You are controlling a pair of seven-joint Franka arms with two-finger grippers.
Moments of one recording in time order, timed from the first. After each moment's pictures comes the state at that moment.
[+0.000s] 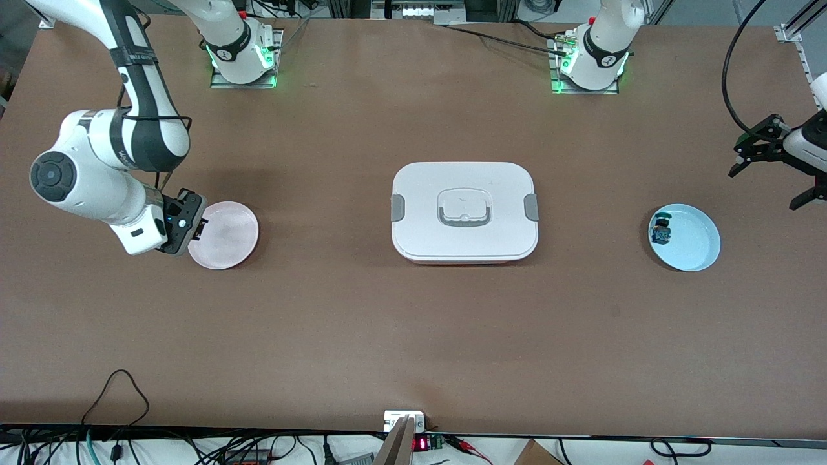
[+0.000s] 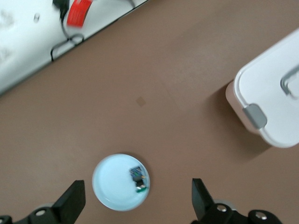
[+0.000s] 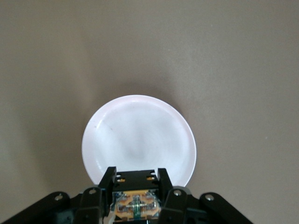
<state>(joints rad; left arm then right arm) 0.01 0.02 0.04 -1.57 -0.07 1.71 0.55 0.13 0.29 -0.09 -1.98 0.08 2.19 -1.27</state>
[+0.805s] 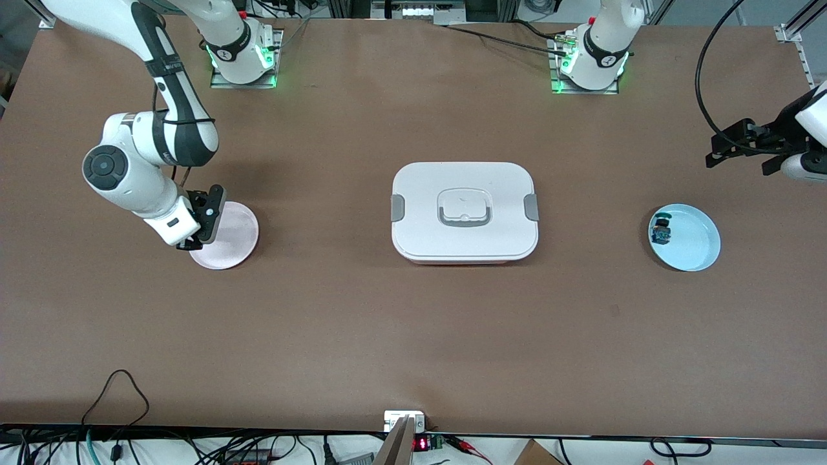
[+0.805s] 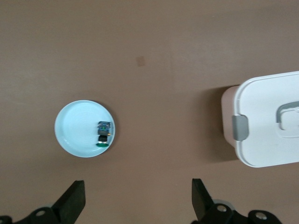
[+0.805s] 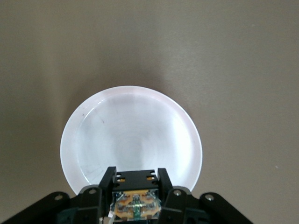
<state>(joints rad) 0.01 0.02 0.03 -1.58 -0.04 1.57 0.13 0.16 0.29 -0.08 -2.13 -0.02 2.42 -1.38</state>
